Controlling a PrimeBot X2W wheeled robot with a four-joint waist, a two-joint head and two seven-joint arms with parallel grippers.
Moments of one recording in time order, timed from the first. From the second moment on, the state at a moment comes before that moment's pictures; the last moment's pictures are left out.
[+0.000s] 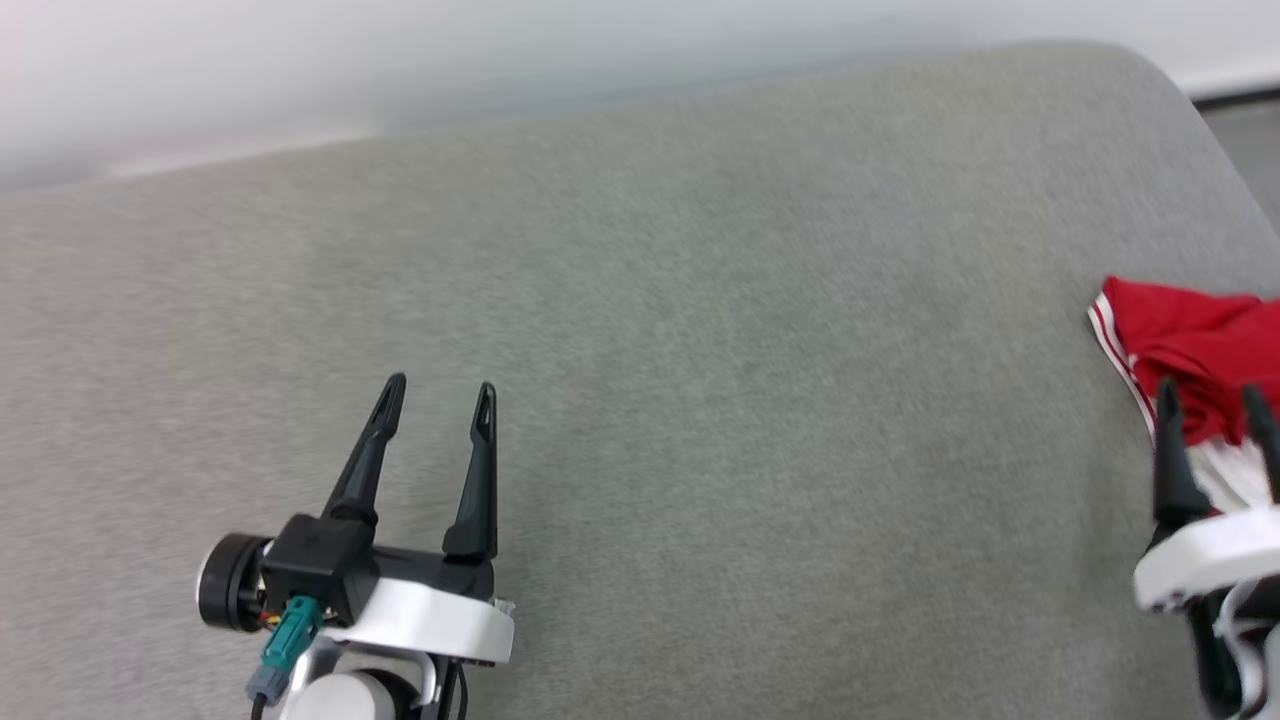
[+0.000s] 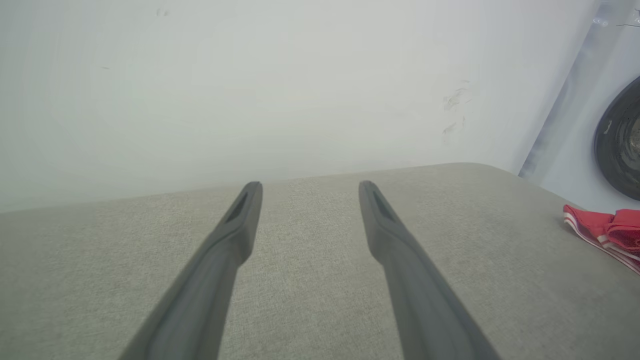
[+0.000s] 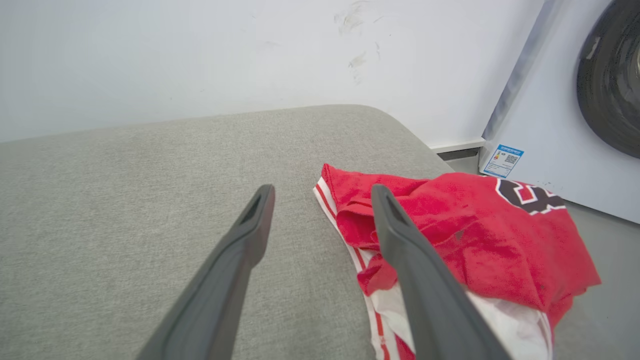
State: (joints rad) left arm -0.09 0.17 -0.24 -0.09 -0.21 0.08 -0.24; right arm -0.23 -0.19 -0.21 0.33 0.16 0.13 -0.18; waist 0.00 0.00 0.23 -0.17
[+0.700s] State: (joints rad) left arm 0.08 0.20 -0.13 0.01 -0.25 0.12 -0.26; right arm 0.06 -0.06 -0.05 -0.09 0.15 0.13 -0.03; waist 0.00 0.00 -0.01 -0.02
